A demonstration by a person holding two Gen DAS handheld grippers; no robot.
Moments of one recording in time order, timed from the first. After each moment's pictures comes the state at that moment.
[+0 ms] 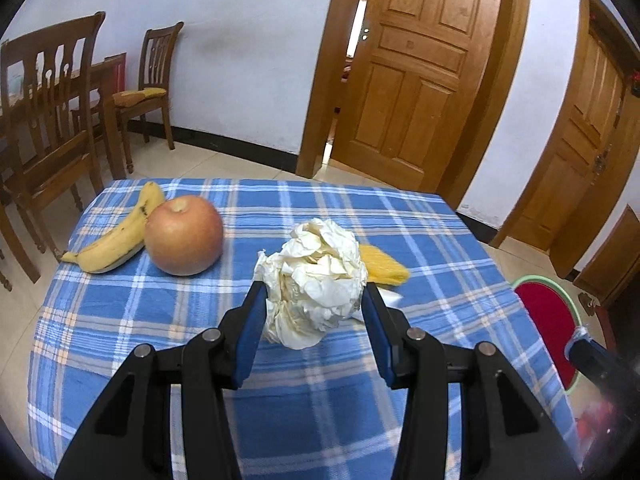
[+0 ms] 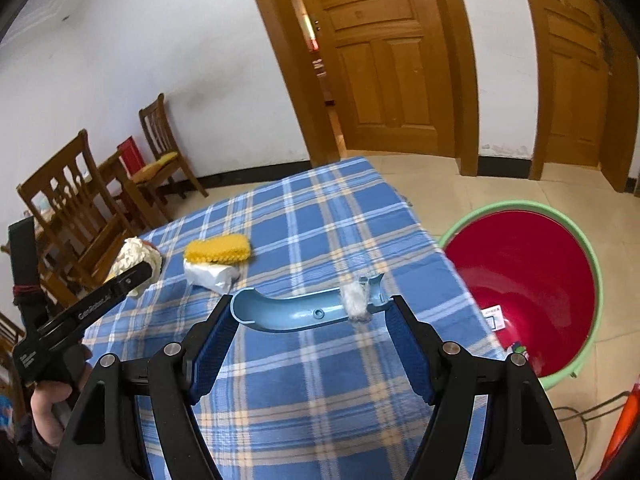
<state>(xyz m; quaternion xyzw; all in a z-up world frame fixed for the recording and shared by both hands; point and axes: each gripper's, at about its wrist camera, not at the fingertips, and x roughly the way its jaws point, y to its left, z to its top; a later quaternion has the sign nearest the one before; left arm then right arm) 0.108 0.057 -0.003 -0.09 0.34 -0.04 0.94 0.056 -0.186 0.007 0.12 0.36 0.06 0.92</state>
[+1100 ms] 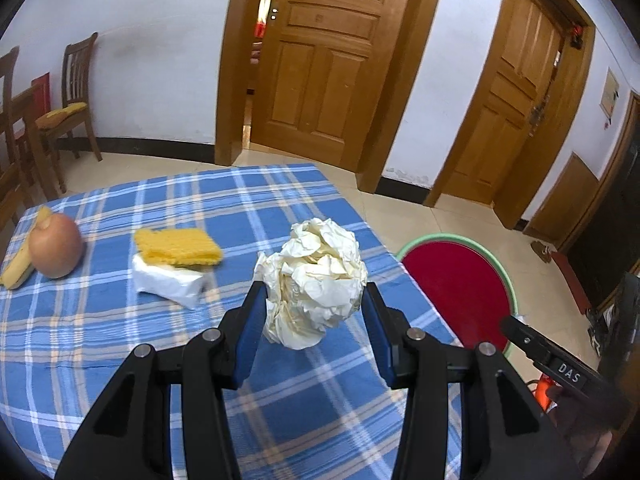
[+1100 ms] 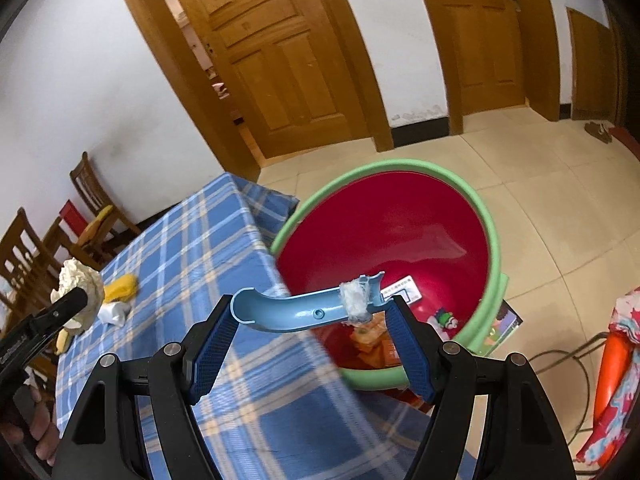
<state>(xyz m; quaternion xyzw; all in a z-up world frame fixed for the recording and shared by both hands) 0.095 -0.079 0.020 -0.05 0.36 -0.16 0.92 0.025 -0.327 -0.028 0.22 0.37 -0.06 0.90</state>
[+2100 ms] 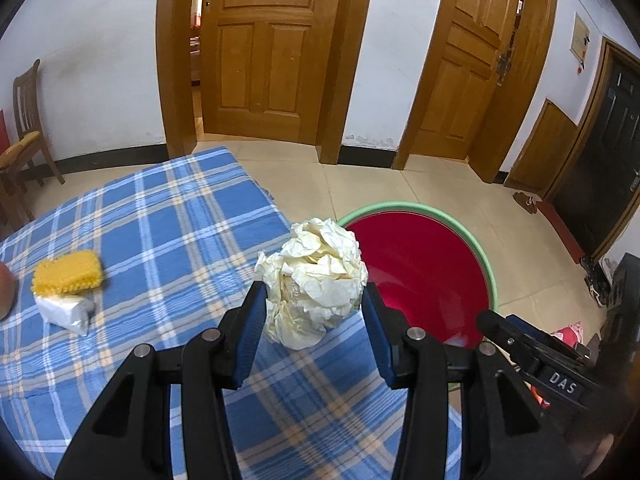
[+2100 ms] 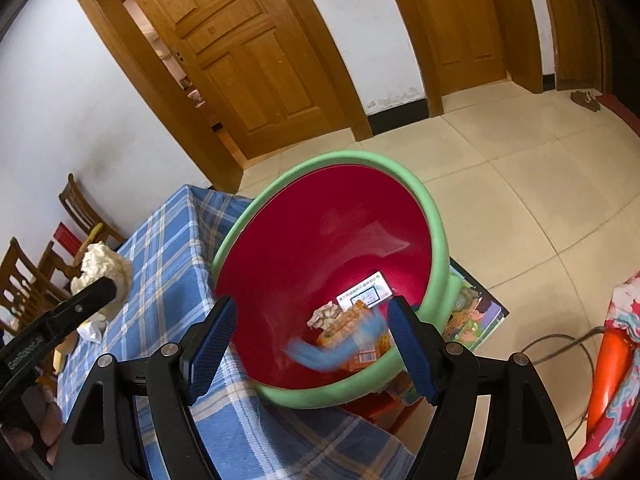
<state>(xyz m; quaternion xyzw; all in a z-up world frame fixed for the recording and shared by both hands) 0.112 -0.193 0.001 0.01 0.39 -0.22 0.89 0.020 -0.386 -0.048 0.26 0.37 -0.08 0.89</state>
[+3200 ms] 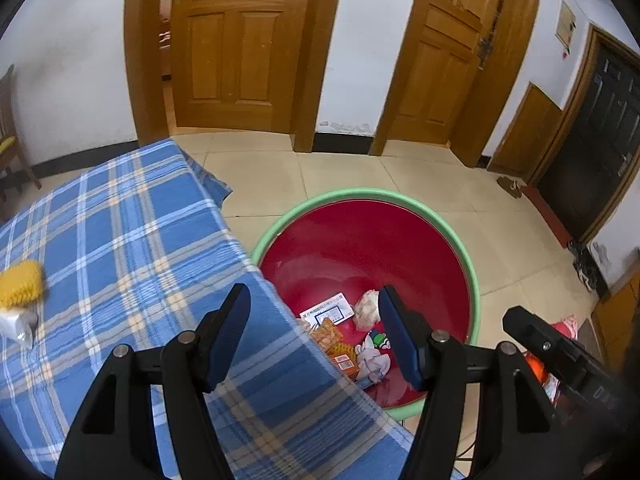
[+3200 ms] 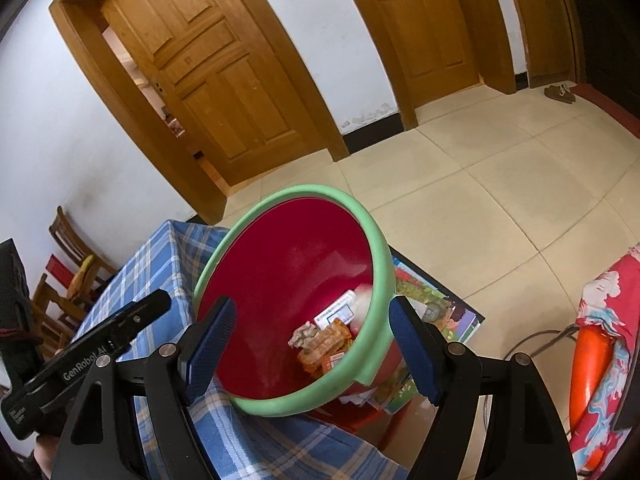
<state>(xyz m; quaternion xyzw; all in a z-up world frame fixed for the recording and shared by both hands) 0.116 -0.246 -0.016 0.02 0.41 -0.25 0.88 -0.003 -0.411 -0.037 0.28 0.35 -0.12 0.89</state>
